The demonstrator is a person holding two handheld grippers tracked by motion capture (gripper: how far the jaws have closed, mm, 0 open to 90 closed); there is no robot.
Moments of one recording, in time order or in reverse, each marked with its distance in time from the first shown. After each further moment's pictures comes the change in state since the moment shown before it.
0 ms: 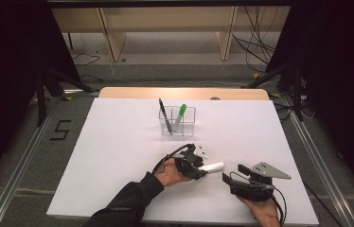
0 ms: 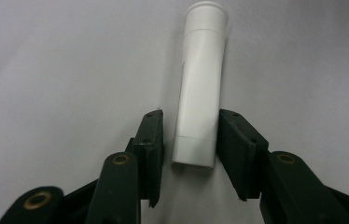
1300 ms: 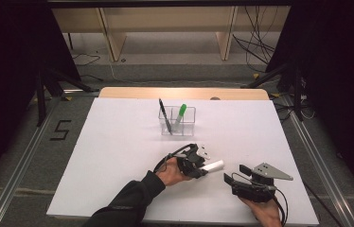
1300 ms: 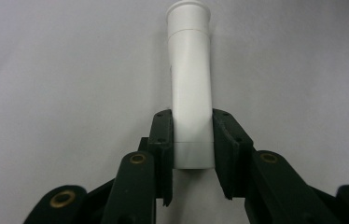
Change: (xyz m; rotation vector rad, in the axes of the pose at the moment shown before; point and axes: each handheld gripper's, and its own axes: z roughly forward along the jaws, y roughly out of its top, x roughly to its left) left arm -0.001 0.004 0.000 0.024 -0.015 0.033; right arm -0.004 -0.003 -0.002 -0.008 -0.003 -0.004
